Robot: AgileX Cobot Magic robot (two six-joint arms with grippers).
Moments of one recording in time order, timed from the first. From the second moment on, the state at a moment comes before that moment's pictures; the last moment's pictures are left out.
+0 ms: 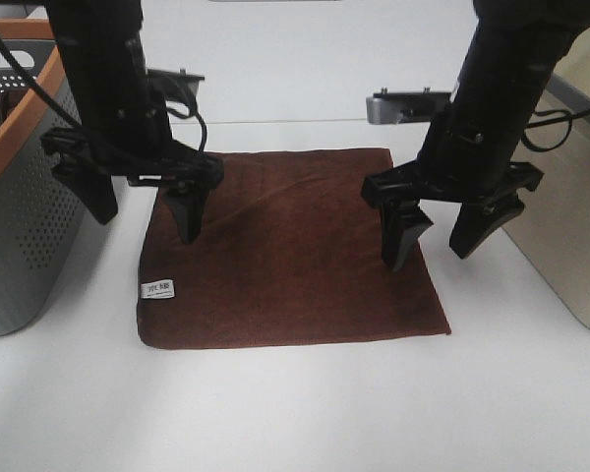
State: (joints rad) left arm -0.49 2.02 -1.62 -0.05 1.22 -0.13; right arm 0.40 1.83 -1.29 0.16 1.07 0.03
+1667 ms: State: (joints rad) left arm -0.49 0.51 -0.55 0.04 1.05 -0.10; right arm 0.40 0.44 -0.51 0.09 1.08 -0.03
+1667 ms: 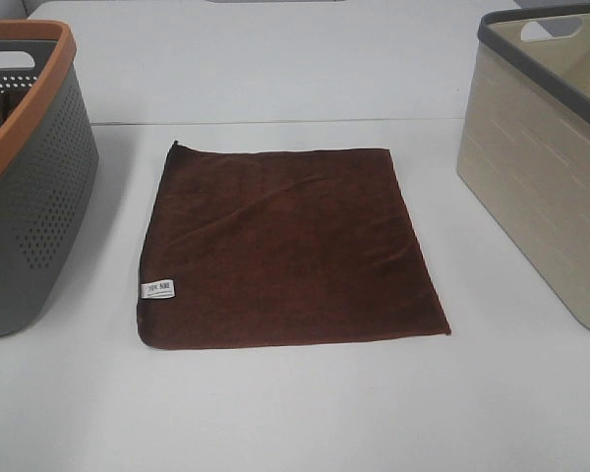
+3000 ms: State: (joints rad) left arm -0.49 0.12 -0.50 -0.01 1.05 0.07; right arm 0.40 0.00 -0.50 0.07 1.07 -0.05
